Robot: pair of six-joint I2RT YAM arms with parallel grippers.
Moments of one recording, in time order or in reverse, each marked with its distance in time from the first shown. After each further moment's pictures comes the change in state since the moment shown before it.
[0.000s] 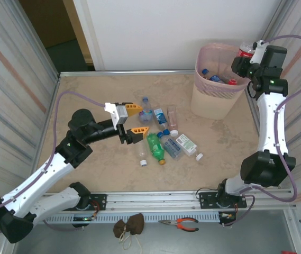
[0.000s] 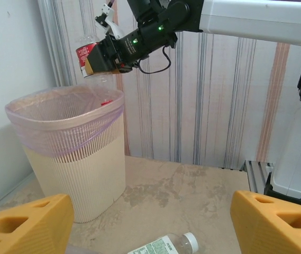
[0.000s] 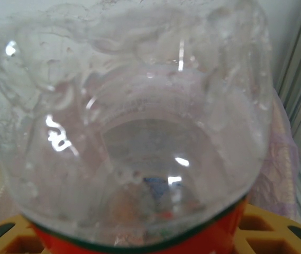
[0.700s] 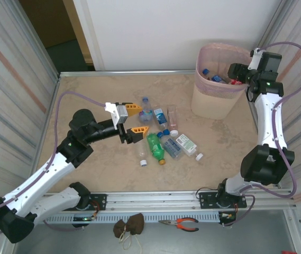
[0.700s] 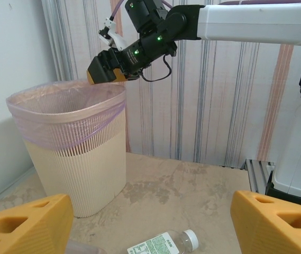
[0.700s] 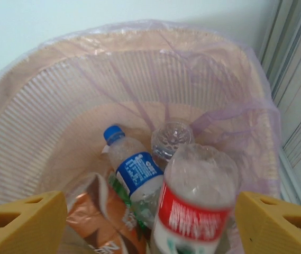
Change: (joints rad) left arm 0.013 0.008 -0.016 0.014 0.008 -0.015; right arm -0.019 0.024 -0.068 0.030 0.041 -0.031
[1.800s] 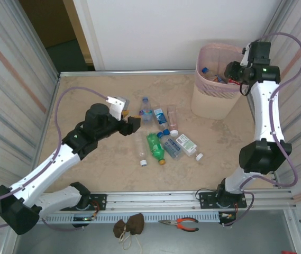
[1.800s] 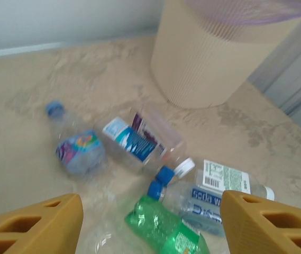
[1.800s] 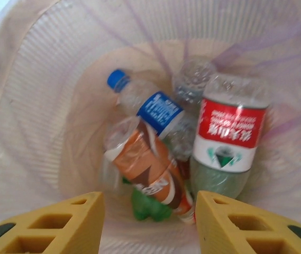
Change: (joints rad) left arm 0.020 0.123 0.069 -0.442 -0.509 -0.297; right arm 0.135 0.087 0.239 -0.401 0.121 0.136
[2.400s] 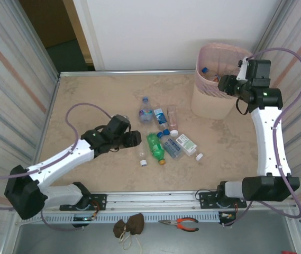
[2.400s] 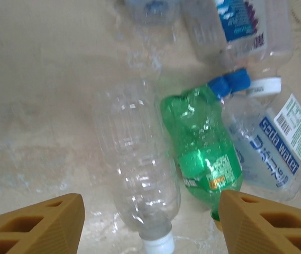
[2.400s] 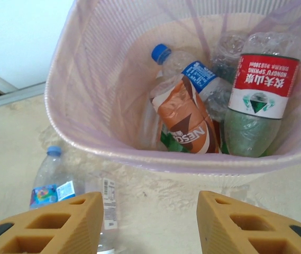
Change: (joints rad) left arm -0.143 0.174 -0.046 -0.271 -0.149 -0.546; right arm 0.058 -0.297 -0.267 0.057 -0.051 0.034
